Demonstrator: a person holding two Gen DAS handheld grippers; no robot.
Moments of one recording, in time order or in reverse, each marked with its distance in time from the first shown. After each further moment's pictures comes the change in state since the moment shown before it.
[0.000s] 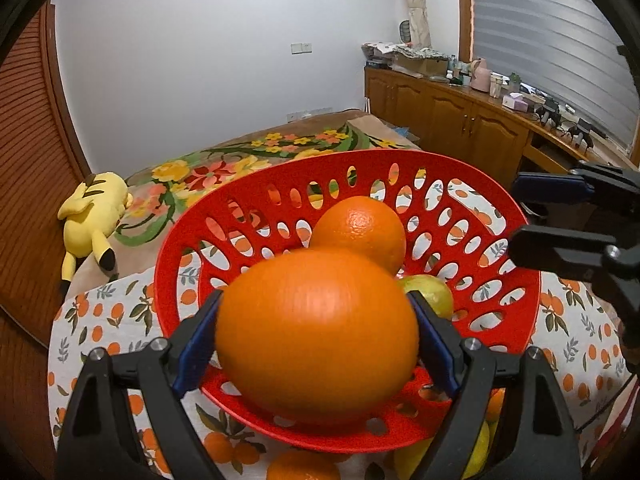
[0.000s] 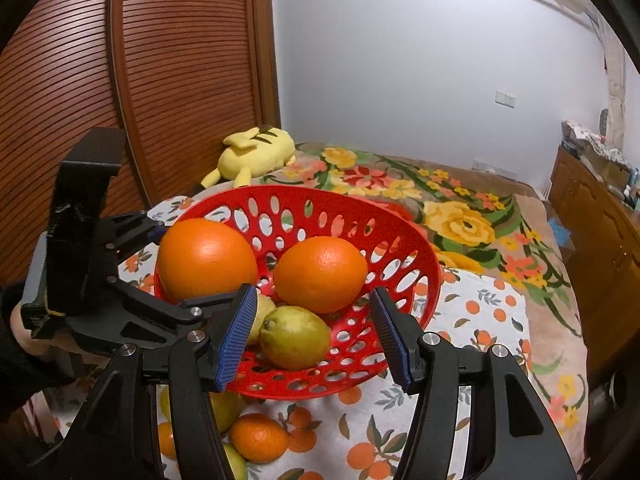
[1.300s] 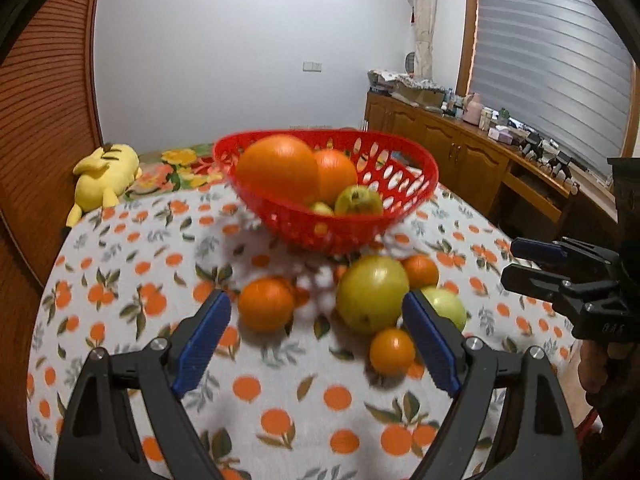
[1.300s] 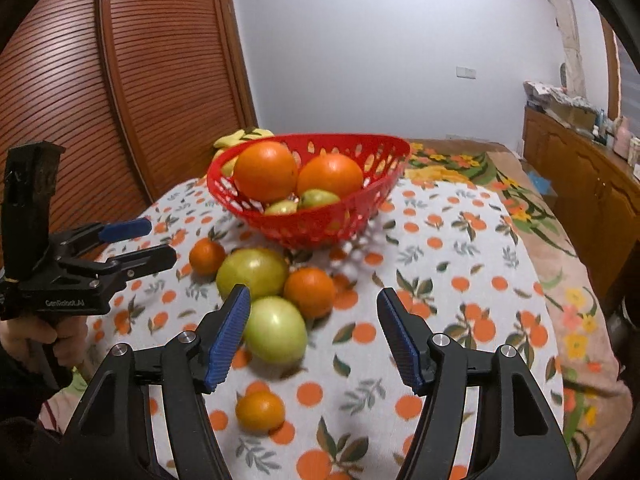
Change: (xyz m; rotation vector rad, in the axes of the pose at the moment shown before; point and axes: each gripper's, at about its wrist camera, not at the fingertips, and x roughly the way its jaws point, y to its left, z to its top) left arm -0.112 -0.016 -0.119 -0.125 -0.081 -0.047; right arm -0.073 0.044 -0.115 0.165 -0.008 -0.041
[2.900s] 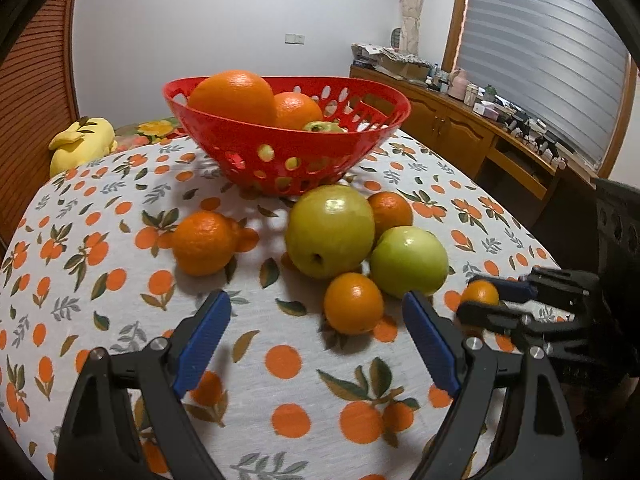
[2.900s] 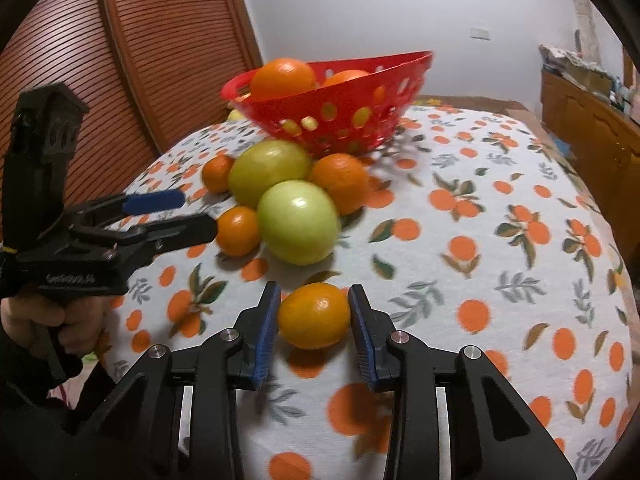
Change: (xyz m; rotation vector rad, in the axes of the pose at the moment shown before) left arm 0.033 -0.027 -0.032 0.007 0.093 -0.077; right arm 0.022 0.000 -0.056 0.033 0.091 0.040
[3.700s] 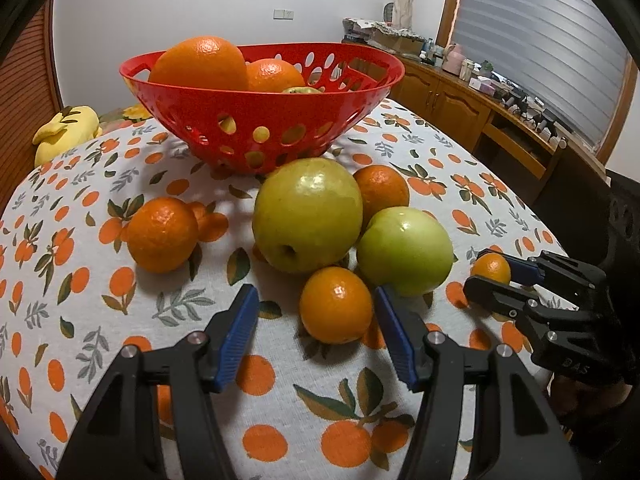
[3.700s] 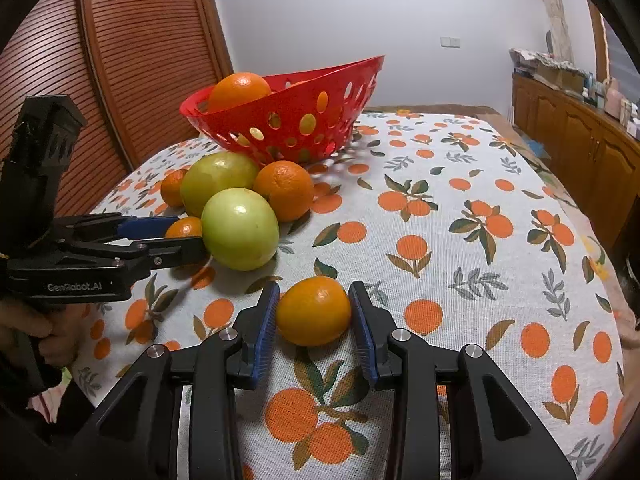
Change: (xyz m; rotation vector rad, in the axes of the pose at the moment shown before) left arm 0.031 -0.009 0.003 0.017 0.097 -0.020; right arm 0.002 -0.017 -0.009 0.030 -0.047 -0.060
